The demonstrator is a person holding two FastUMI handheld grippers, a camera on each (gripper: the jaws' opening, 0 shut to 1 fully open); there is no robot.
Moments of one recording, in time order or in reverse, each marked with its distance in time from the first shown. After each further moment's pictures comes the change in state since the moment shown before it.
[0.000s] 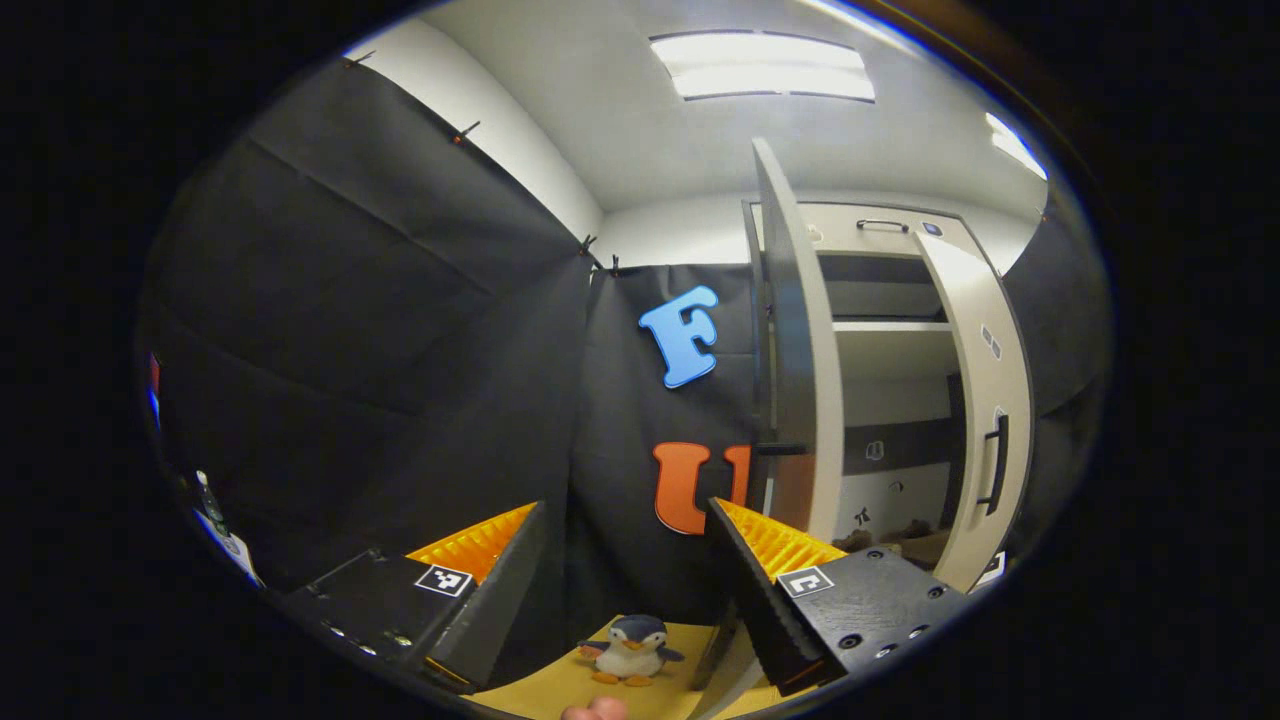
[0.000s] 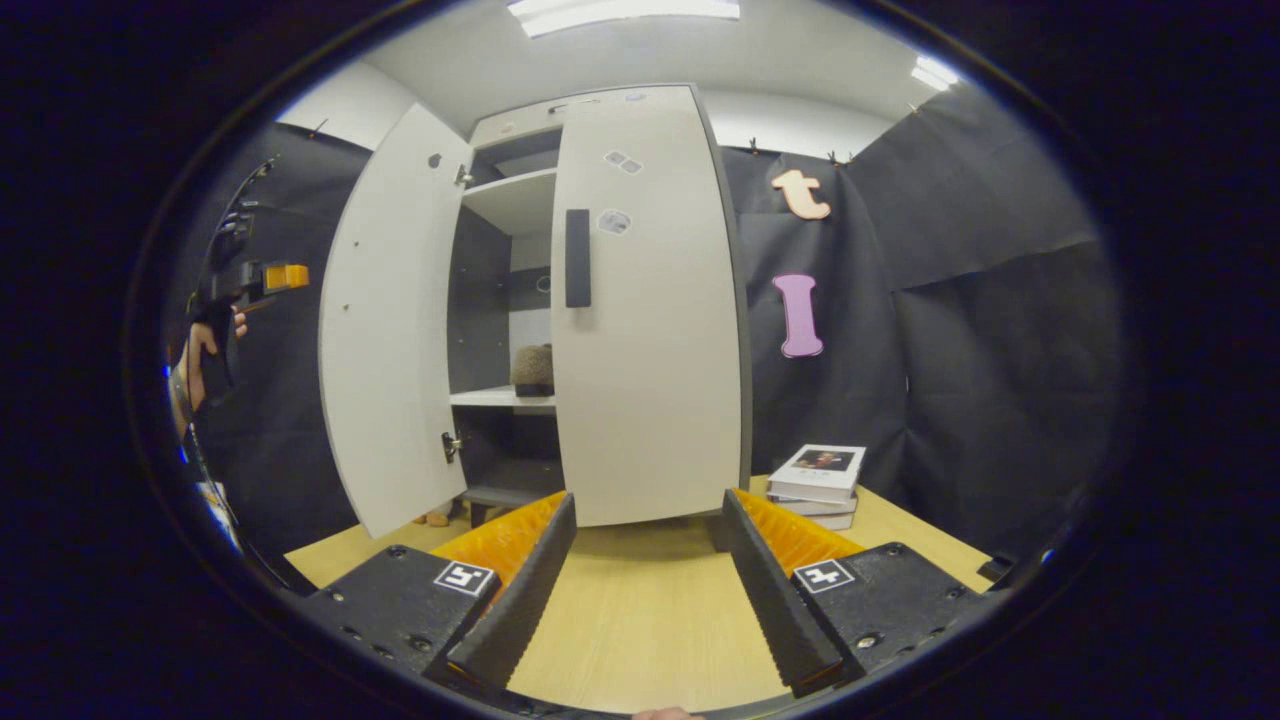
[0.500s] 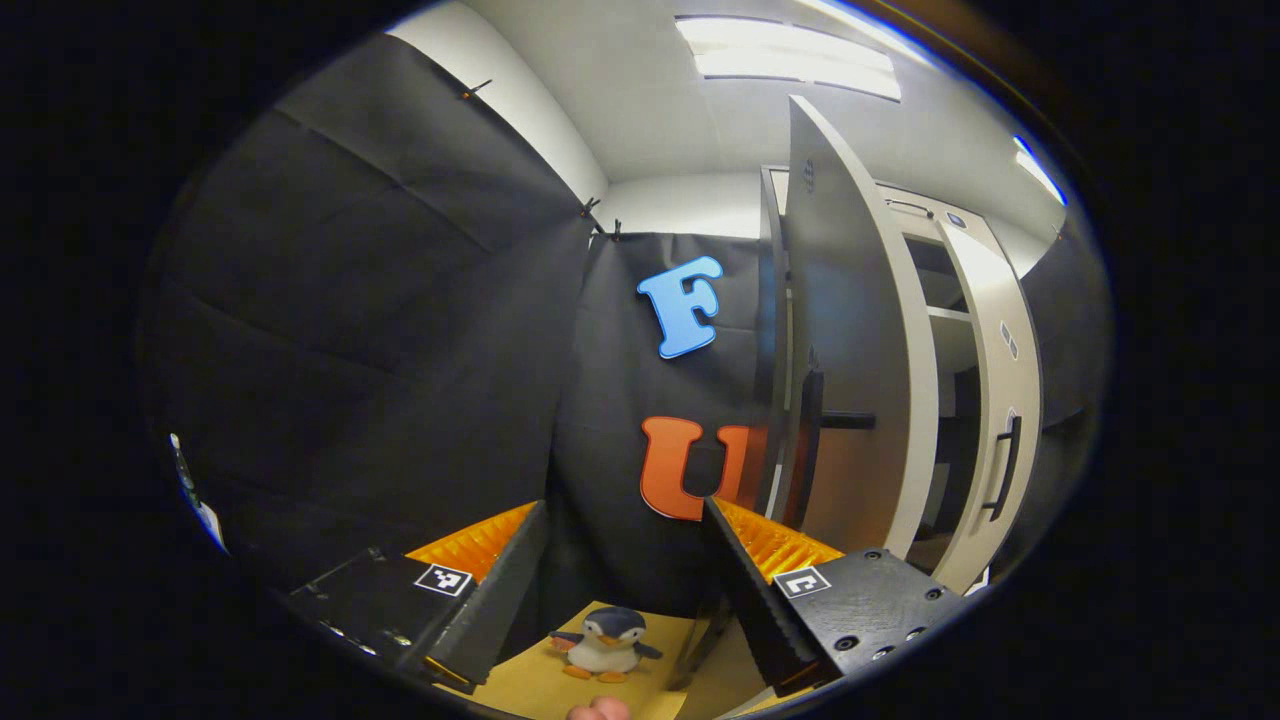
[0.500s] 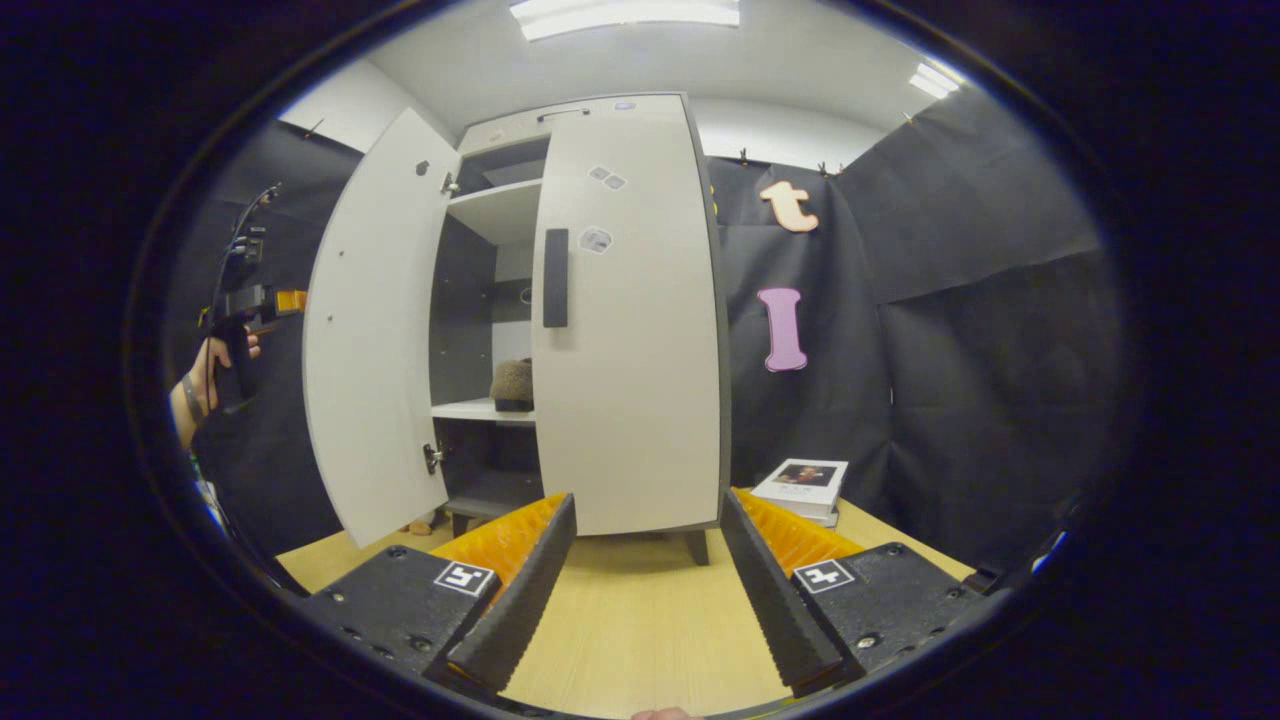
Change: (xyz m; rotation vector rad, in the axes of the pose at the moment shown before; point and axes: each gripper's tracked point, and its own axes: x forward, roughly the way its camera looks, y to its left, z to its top) left arm 0.024 -0.005 -0.025 -0.056 0.060 -0.025; right arm 0.003 -0.014 0.017 -0.011 -0.027 -0.033
